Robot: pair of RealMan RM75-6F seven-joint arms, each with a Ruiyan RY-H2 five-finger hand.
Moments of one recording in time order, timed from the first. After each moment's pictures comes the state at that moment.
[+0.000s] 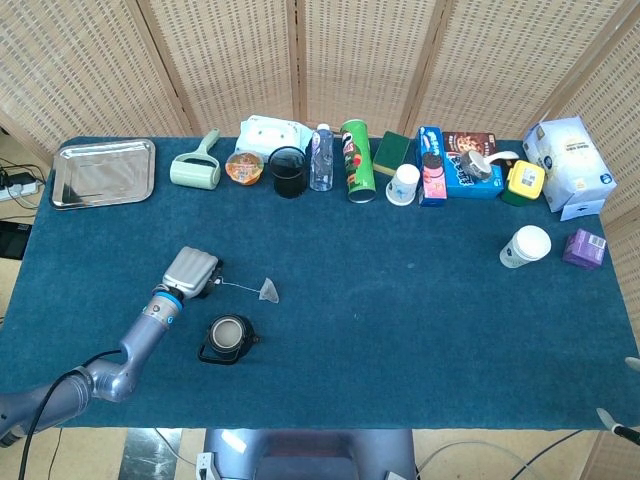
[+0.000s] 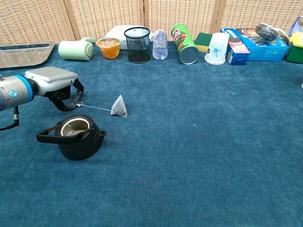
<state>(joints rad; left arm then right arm) -0.78 -1.64 -0.11 -1.09 1.13 0.75 0.33 -0.17 -1.18 0.07 -1.45 -1.36 1.54 0.22</state>
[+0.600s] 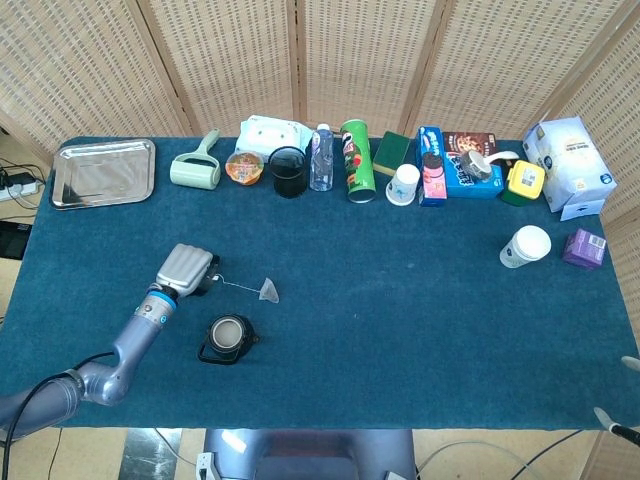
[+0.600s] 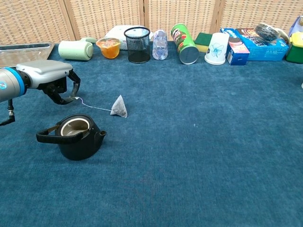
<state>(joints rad) -0.76 -1.57 -0.13 -1.20 1.13 0.80 0.28 -0.17 -1.19 0.07 -1.44 -1.37 1.54 0.23</state>
